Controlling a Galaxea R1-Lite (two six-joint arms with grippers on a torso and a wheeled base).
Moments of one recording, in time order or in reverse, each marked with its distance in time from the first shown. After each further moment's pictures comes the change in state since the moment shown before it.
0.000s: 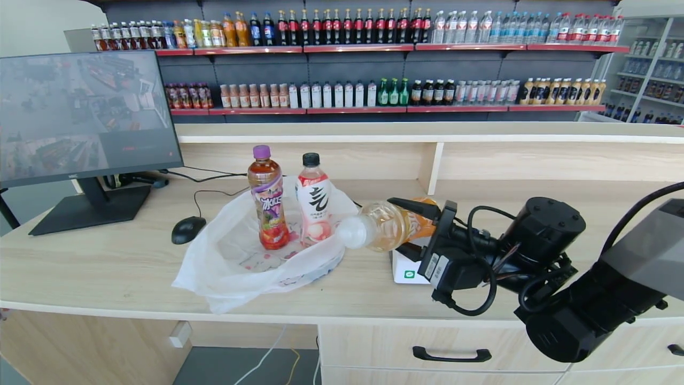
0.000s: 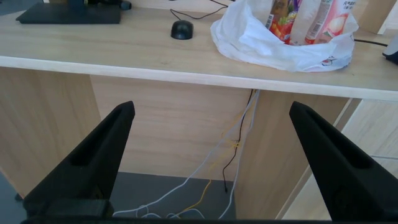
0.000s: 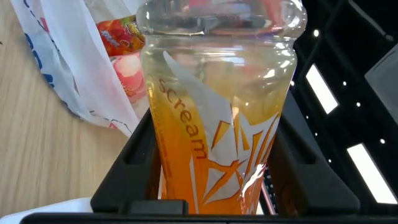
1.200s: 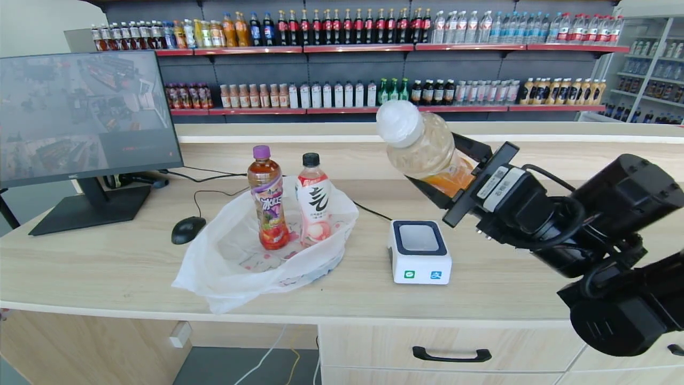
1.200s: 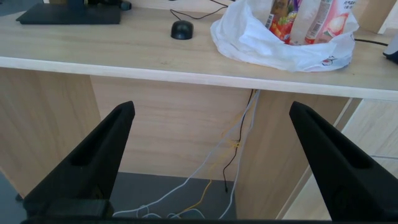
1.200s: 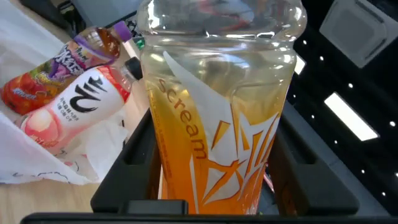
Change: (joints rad) left arm 0.000 0.000 0.000 0.000 0.000 0.002; right arm 0.030 -0.221 -0.021 -0.003 -0.217 0.340
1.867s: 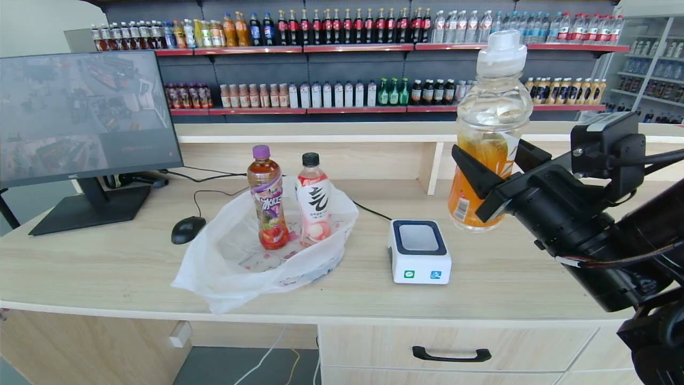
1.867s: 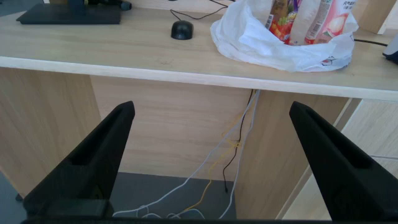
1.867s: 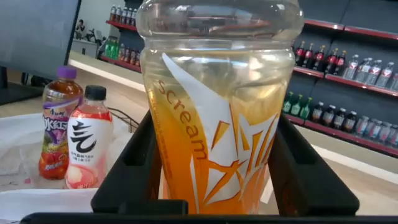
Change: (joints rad) left arm 0.000 0.000 0.000 0.000 0.000 -0.001; right arm 0.049 -0.152 0.161 0.003 -0.445 0.559
